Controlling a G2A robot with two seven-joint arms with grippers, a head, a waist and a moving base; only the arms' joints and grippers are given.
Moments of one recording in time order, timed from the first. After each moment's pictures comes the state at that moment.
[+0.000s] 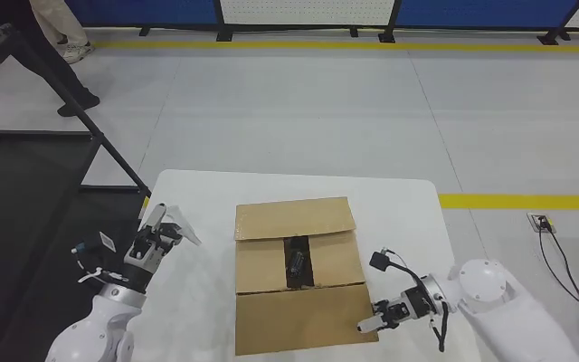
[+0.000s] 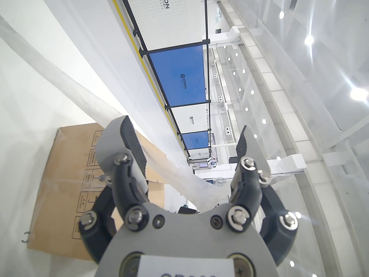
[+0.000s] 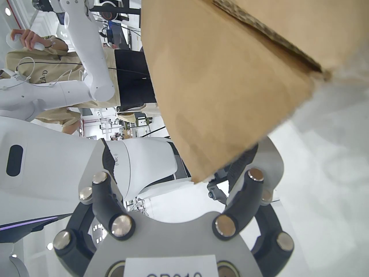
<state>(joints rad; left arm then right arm) 1.41 -1.19 -1.70 -1.91 -0.25 0.02 -0.26 -0.81 -0.89 0.99 -1.40 0.38 -0.35 1.47</state>
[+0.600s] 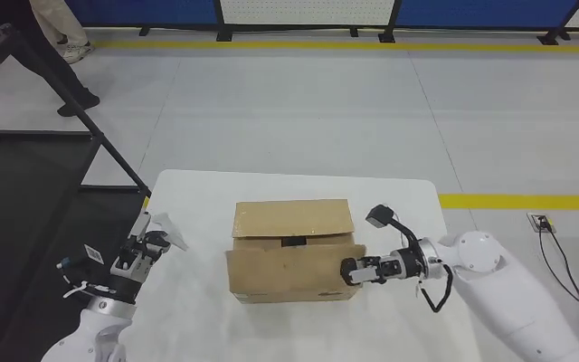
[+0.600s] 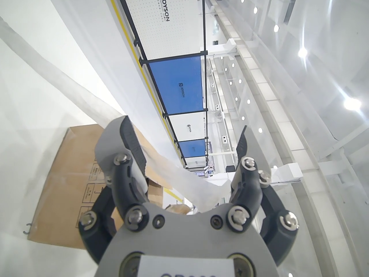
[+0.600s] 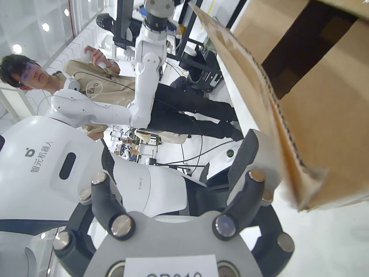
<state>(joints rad) 1.49 -1.19 -1.75 -1.93 -0.29 -0.02 -0.22 -0.57 -0.95 0.84 -1.23 0.63 -0.49 1.33</state>
